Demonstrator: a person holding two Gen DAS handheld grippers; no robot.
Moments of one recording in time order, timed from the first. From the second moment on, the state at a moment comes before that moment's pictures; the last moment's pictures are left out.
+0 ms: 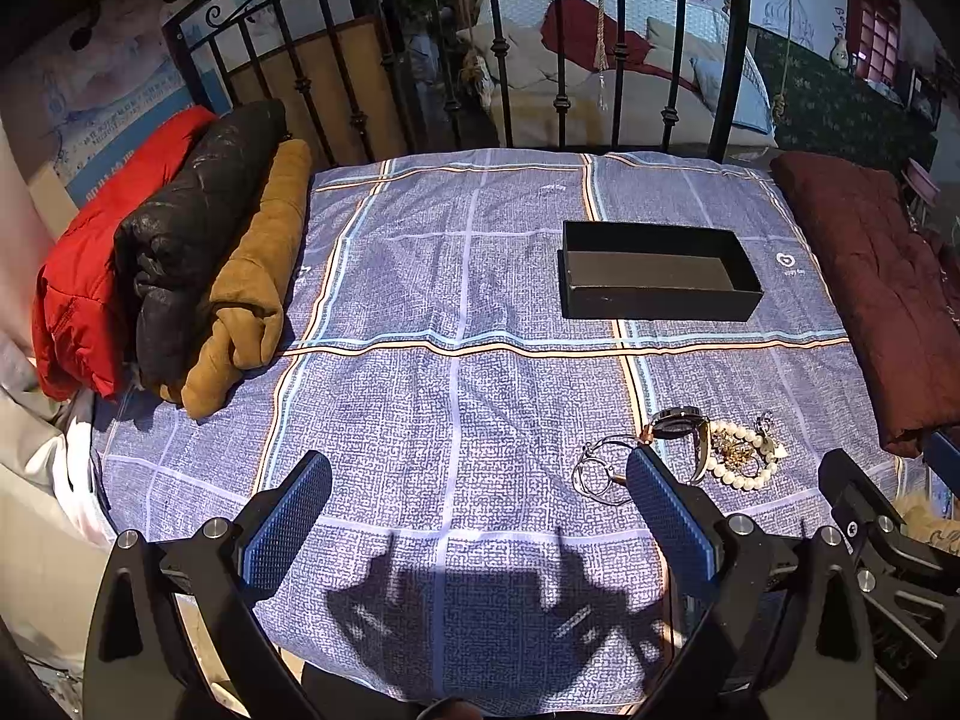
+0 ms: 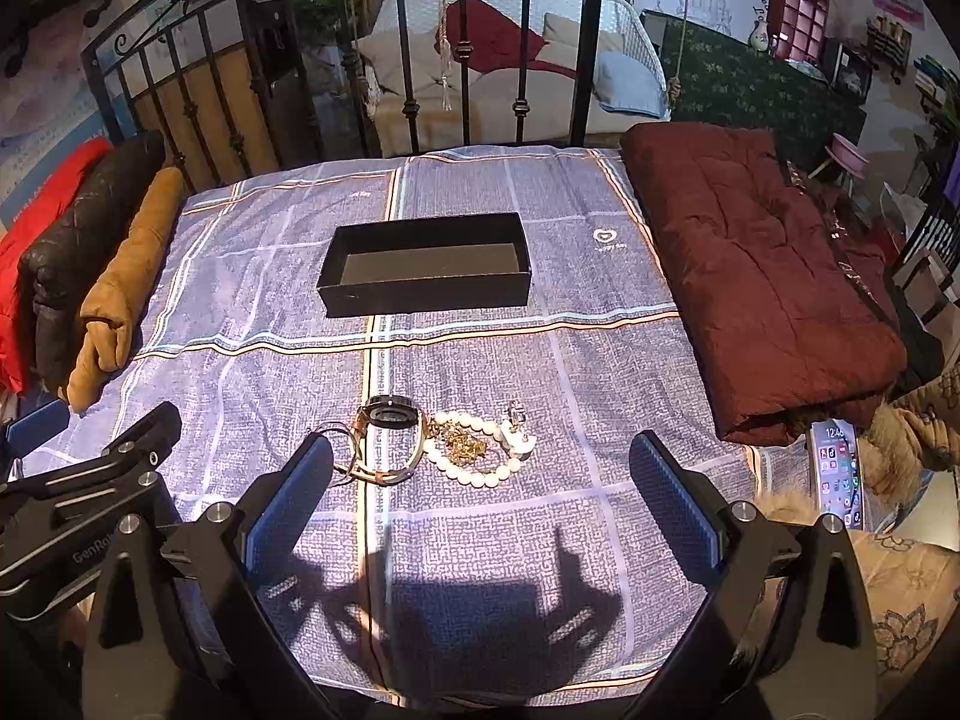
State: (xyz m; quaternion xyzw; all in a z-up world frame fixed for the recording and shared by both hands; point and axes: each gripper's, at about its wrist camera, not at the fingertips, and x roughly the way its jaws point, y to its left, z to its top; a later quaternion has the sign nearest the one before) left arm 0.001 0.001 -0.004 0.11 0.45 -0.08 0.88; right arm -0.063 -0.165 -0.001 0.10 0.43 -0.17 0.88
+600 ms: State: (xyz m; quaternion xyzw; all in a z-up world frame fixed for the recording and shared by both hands) left arm 0.035 -0.002 -0.056 0.12 0.48 -0.07 0.86; right arm -0.018 -0.179 -0.098 0.08 0.50 -0.15 0.85
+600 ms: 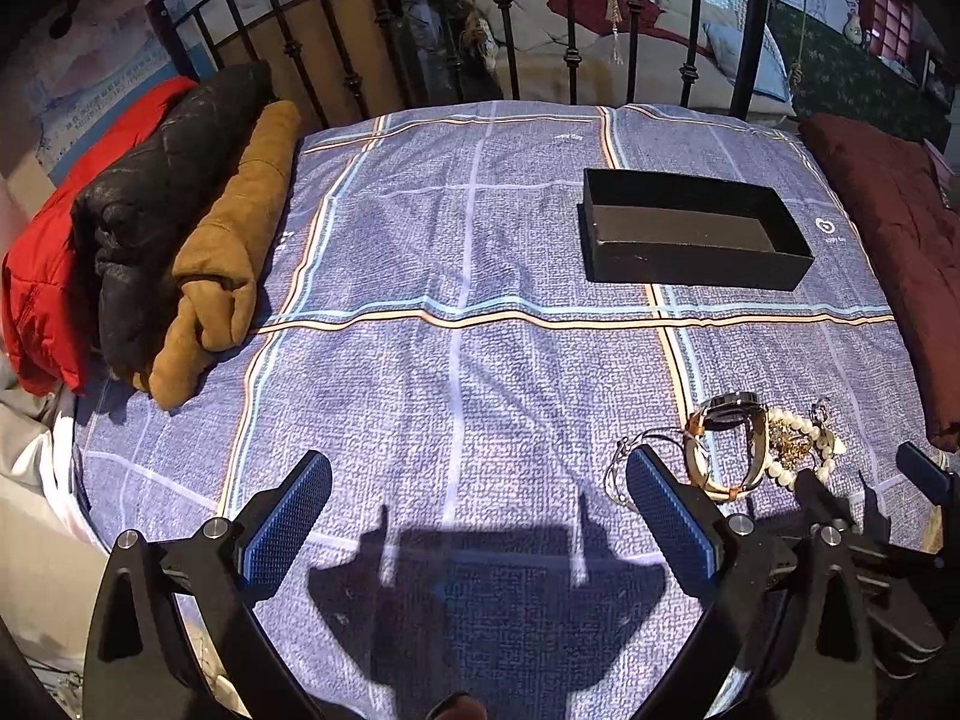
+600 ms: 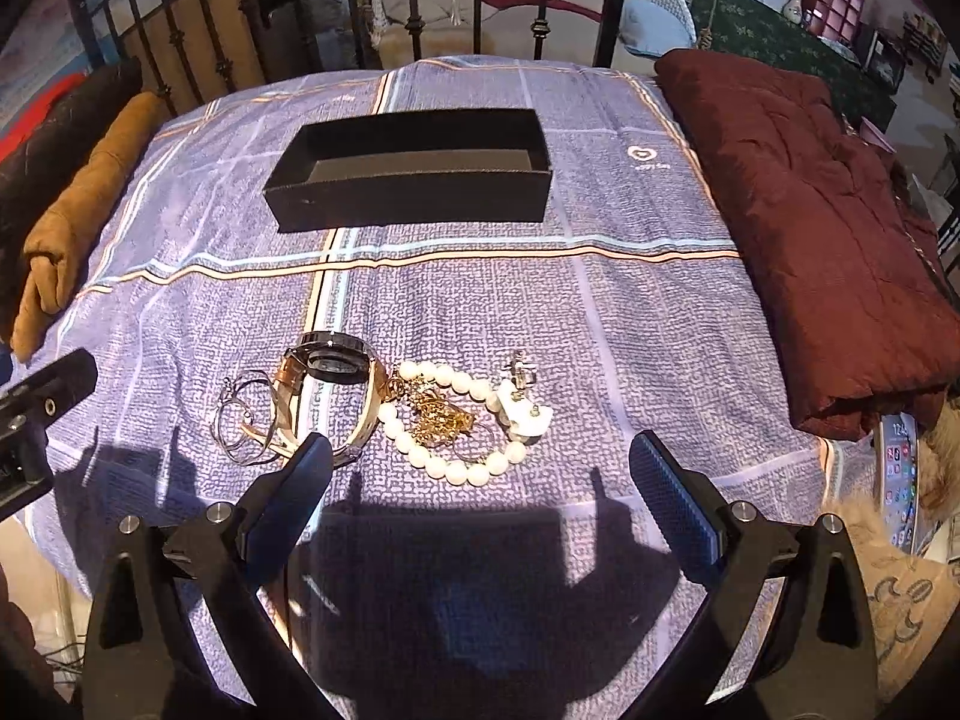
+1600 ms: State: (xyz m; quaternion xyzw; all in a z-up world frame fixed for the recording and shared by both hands) left arm 0.076 -0.008 -0.094 0.13 0.52 -0.05 0.84; right arm 0.028 -0.180 -0.101 0.11 0.48 -0.08 0.87
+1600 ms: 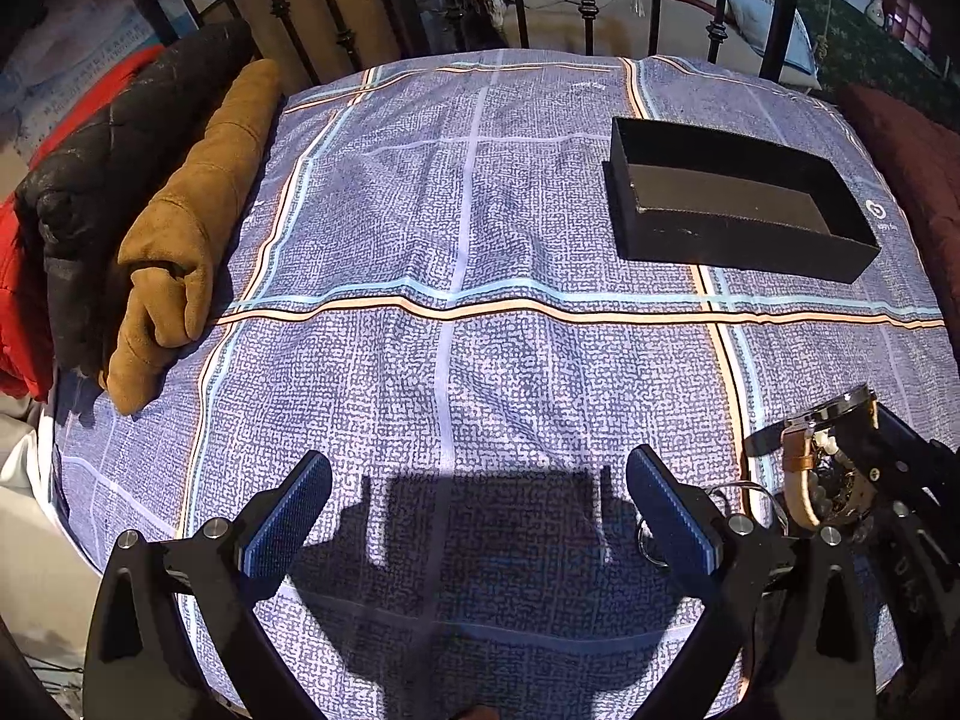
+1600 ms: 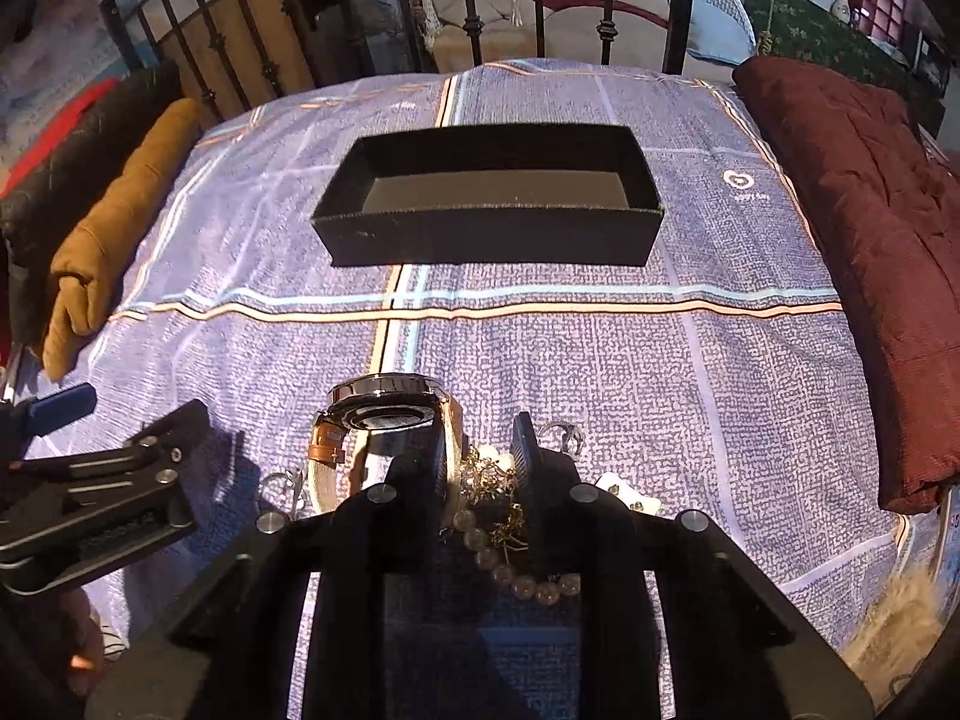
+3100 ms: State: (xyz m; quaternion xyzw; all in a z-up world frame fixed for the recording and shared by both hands) left arm 0.127 -0.049 -0.065 0.12 0.50 -0.07 0.85; right arm 0.079 -0.230 -0.039 0.07 0.44 -0.13 0.88
